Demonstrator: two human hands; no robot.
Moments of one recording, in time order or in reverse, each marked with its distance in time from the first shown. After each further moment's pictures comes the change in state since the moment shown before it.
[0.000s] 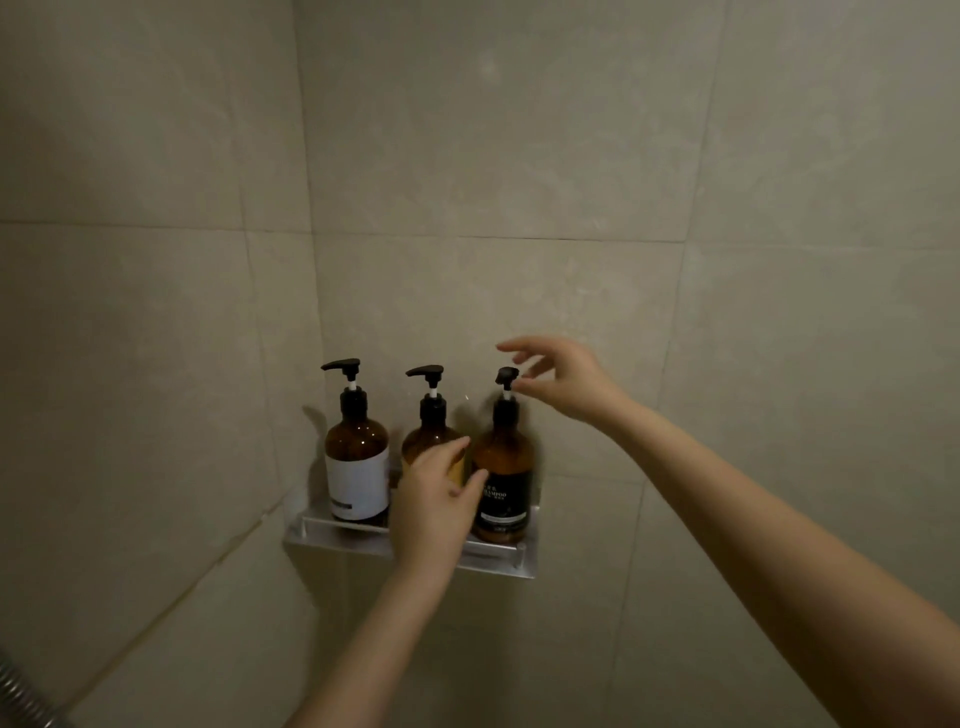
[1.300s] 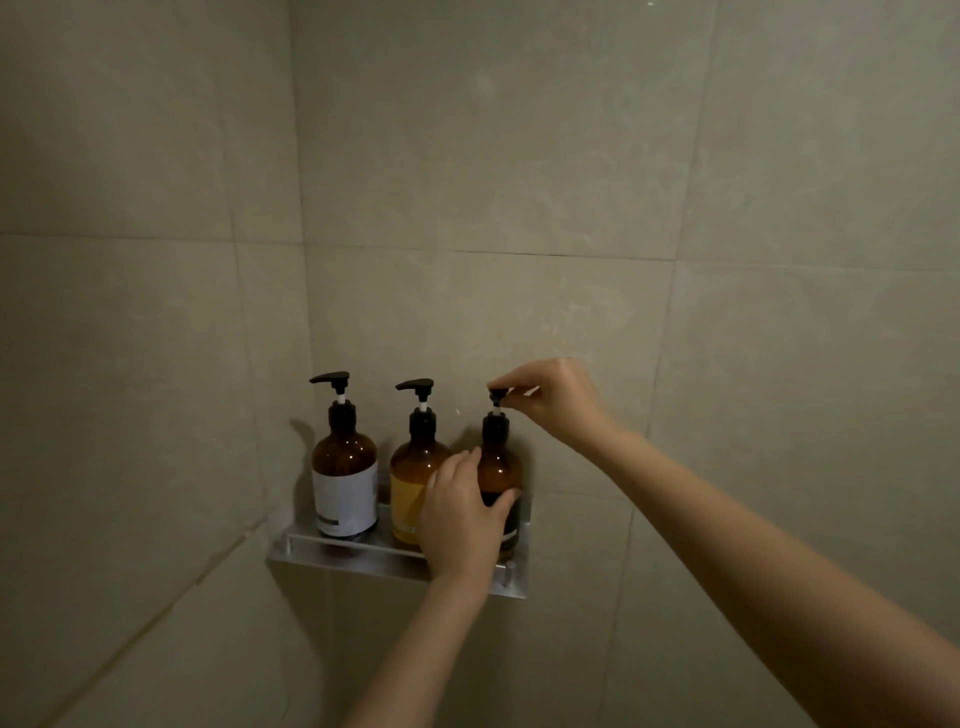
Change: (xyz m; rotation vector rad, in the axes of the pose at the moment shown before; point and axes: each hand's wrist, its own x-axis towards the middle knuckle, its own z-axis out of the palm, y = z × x) left_hand 0.005 0.008 0.049 0.188 0.141 0.062; right_hand -0.001 0.006 0.006 -0.201 0.114 -0.218
